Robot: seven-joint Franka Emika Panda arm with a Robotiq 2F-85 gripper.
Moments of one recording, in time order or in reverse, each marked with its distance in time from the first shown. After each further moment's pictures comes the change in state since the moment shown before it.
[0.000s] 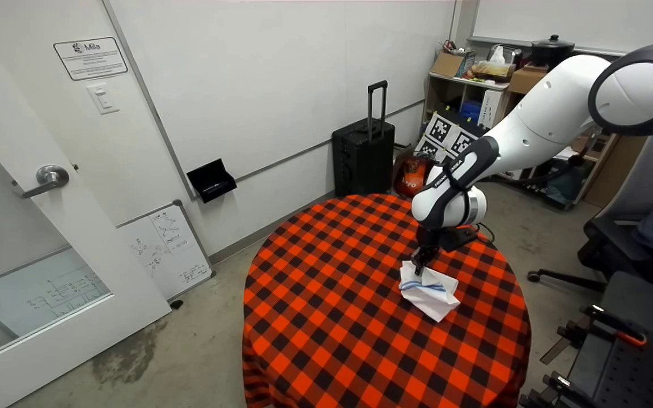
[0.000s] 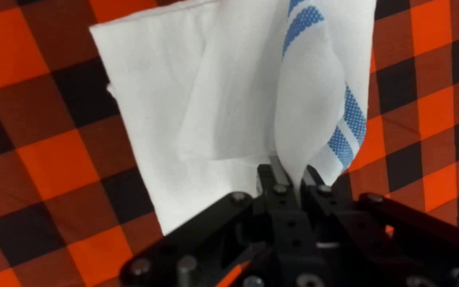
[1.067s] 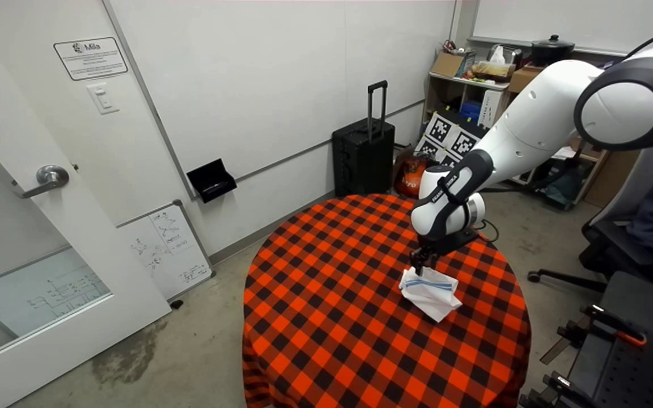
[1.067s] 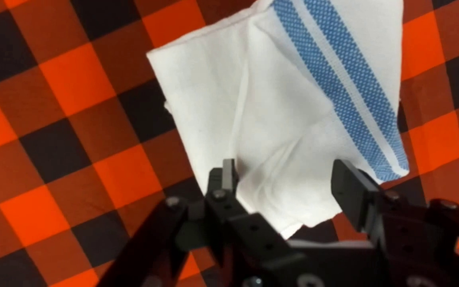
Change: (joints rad) arm 0.141 0.001 -0.140 0.000 -0.098 0.018 0.252
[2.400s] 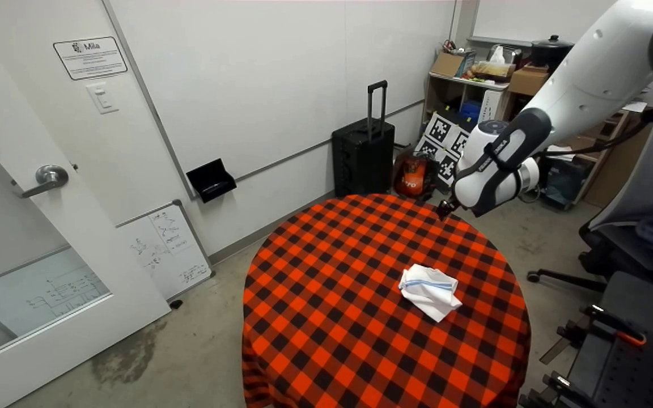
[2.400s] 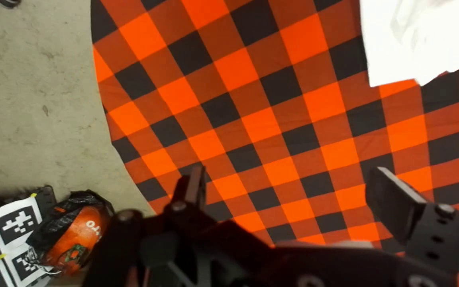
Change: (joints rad) arm 0.002 -0.315 -0.174 -0.306 -0.107 0.350 0.026
